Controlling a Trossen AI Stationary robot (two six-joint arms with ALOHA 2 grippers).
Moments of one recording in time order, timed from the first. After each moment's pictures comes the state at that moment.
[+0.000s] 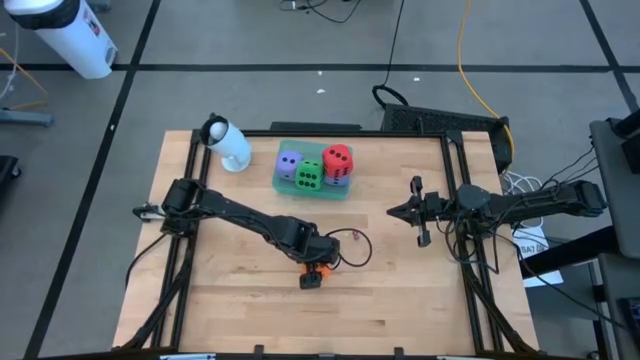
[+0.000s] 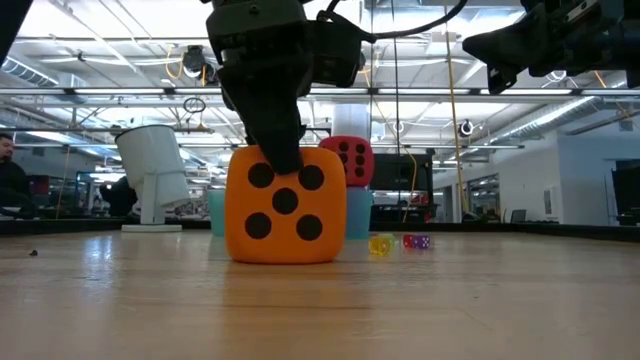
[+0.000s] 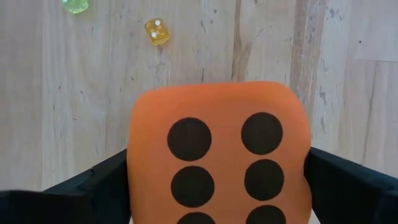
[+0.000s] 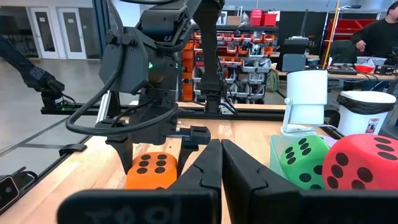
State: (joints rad) left arm -0.21 2.08 1.49 -0.74 -0.01 -0.29; right arm 0.05 0.59 0.22 0.42 0.00 0.00
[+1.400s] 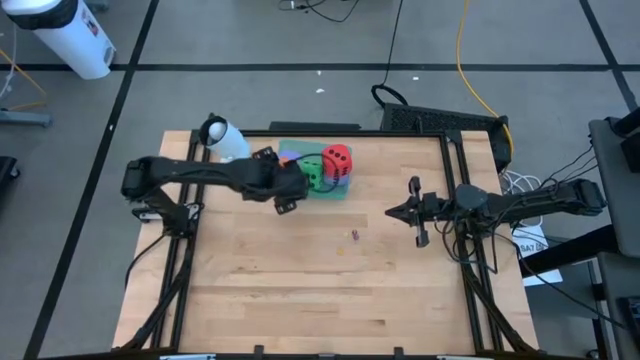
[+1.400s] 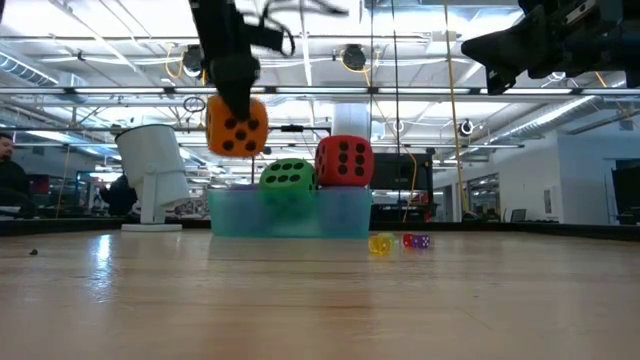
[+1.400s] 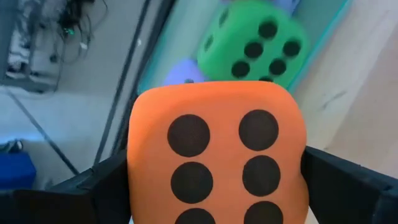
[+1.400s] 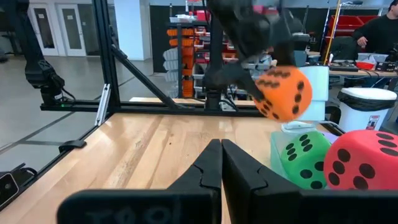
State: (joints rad) left arm 0.05 1.64 1.44 -1.13 -0.59 -0.23; right arm 0.05 0.61 0.22 0.43 0.00 0.00
